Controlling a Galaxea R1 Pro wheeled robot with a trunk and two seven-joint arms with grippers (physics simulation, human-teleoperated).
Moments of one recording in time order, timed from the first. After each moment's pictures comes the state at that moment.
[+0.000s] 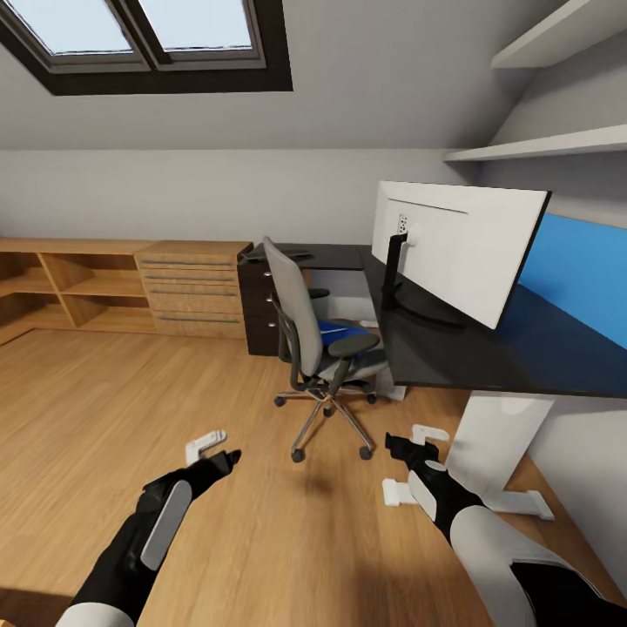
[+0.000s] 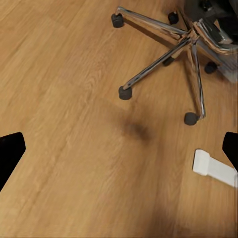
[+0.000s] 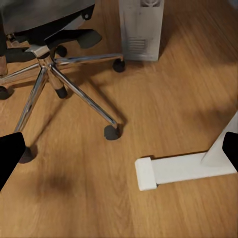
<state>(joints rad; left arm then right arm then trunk) -0.44 0.01 -0.01 -1.11 0.54 0.54 0.21 -0.82 0.04 -0.08 -0.27 -0.09 -0.09 -0.12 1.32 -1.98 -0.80</state>
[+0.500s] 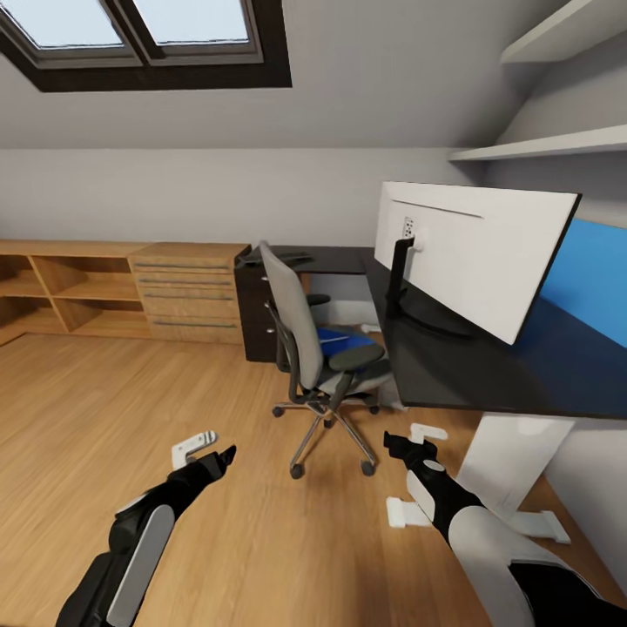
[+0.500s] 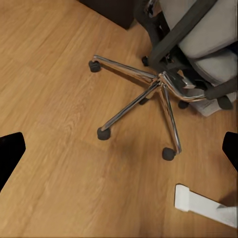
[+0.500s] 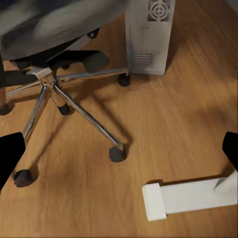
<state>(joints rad) -0.26 0.01 -0.01 -1.45 0.54 0.54 0.20 -0.82 0.05 -0.08 -0.28 -0.08 -0.10 -0.13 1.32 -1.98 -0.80</state>
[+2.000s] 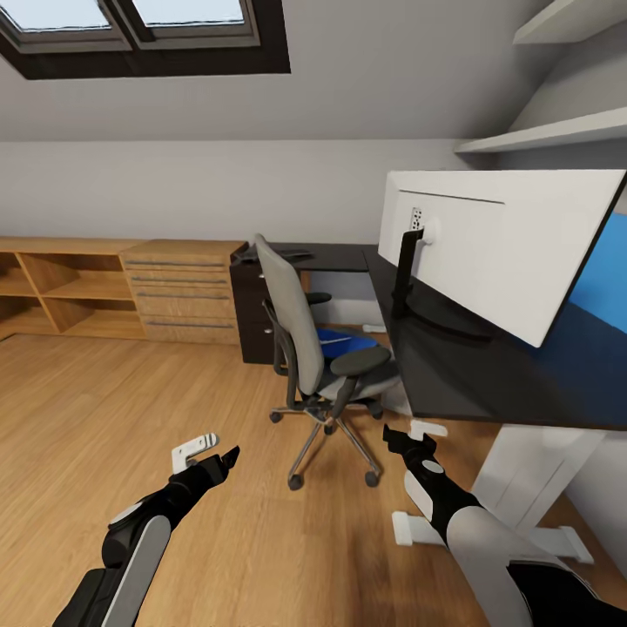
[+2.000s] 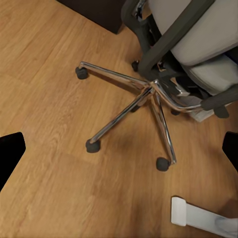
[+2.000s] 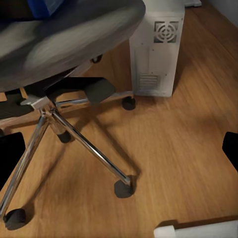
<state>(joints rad) -0.21 0.01 -0.03 -1.55 0.55 0.55 0.19 -0.82 0.05 -0.08 -0.28 -0.08 -0.19 -0.13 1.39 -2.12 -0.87</state>
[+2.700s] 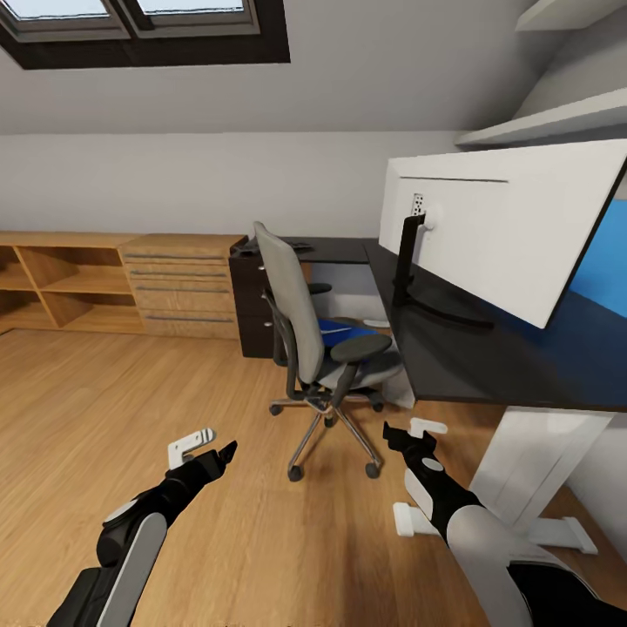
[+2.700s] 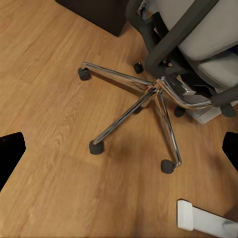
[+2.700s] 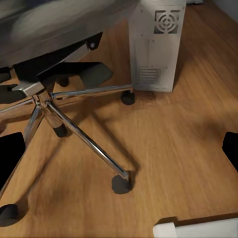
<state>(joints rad) -0.21 0.01 -0.02 -1.58 0.55 0.56 0.19 -0.82 0.05 -0.07 -0.30 -0.08 -0.18 -0.13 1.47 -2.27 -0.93</state>
